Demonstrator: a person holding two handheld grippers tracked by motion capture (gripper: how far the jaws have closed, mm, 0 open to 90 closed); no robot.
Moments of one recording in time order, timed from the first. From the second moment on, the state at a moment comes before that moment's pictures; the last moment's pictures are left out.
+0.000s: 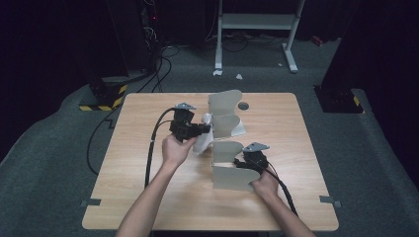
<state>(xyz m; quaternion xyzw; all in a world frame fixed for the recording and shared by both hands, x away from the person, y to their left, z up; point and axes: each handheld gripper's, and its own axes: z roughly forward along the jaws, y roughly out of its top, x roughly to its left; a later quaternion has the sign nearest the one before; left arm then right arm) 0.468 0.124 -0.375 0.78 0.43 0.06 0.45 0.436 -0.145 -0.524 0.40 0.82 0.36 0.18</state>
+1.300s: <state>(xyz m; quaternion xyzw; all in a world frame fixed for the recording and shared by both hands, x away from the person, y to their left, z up) 0.524 0.106 -0.460 0.80 0.49 0.04 0.34 0.436 -0.145 -0.524 0.40 0.82 0.36 0.18</state>
